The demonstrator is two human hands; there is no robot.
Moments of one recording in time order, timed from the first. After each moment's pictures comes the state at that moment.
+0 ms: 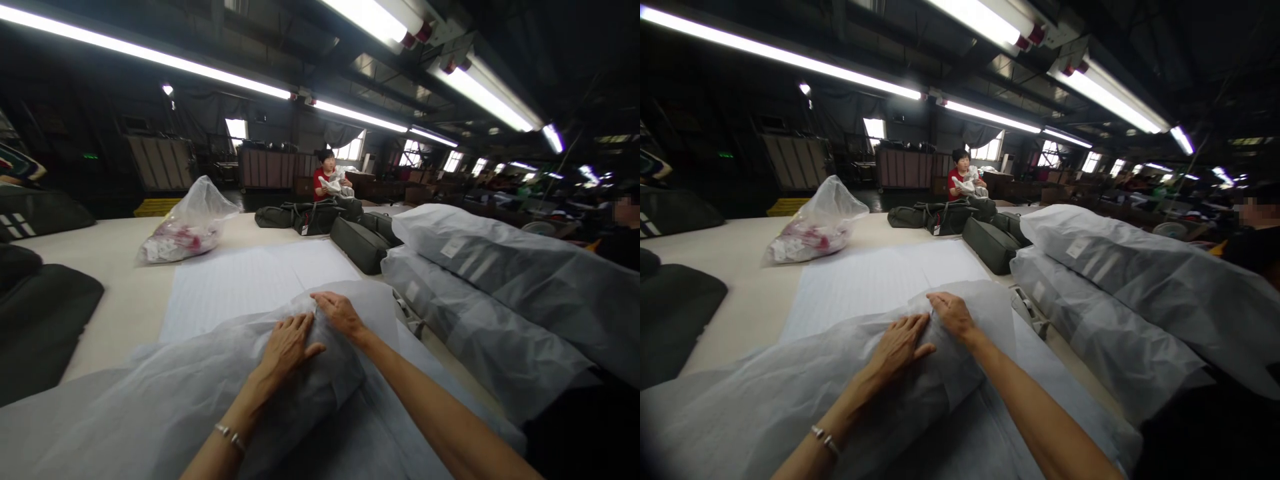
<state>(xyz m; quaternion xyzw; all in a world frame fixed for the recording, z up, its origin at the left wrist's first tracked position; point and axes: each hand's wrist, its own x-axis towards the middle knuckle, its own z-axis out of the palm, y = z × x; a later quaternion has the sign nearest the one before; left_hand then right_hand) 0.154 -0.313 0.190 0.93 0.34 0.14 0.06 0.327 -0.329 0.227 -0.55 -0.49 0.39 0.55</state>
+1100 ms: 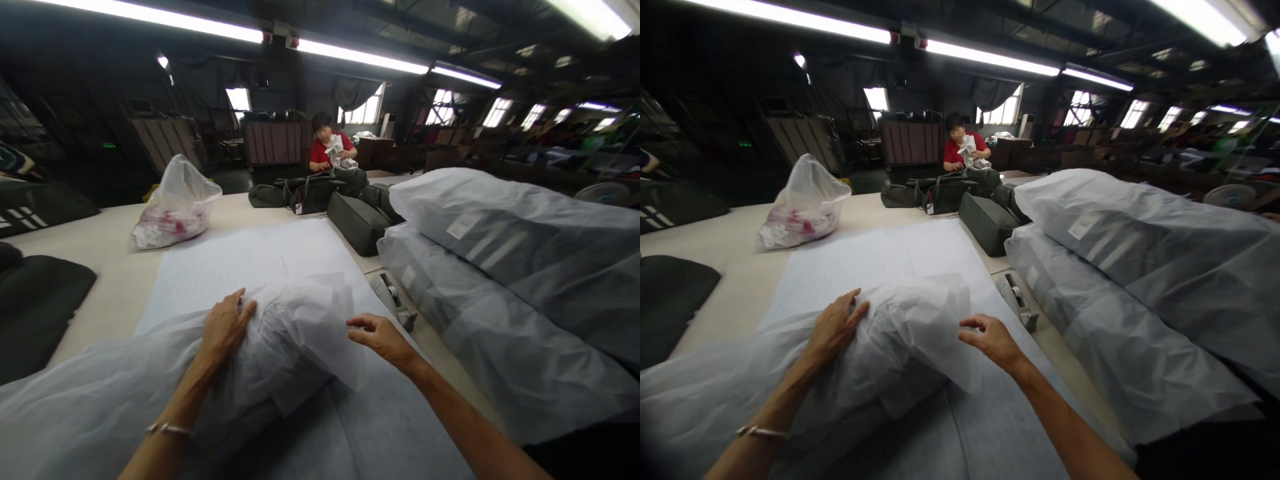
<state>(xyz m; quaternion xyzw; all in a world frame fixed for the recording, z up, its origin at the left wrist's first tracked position) 0.183 -0.270 0.194 0.78 0.60 0.17 0.12 0.508 -0.426 0.187 -0.66 -0.41 0.46 0.44</state>
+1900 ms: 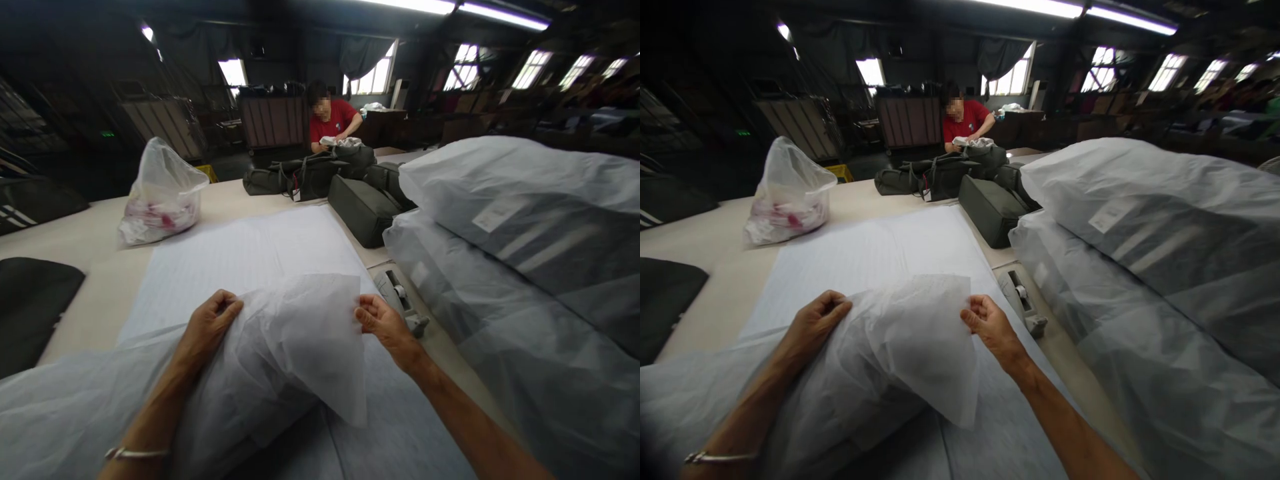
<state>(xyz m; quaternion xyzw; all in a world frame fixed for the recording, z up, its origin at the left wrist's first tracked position) 0.212 -0.246 0.210 0.70 0.56 0.29 0.32 0.540 -0.384 0.178 -0.56 -0.34 0.53 0.54</state>
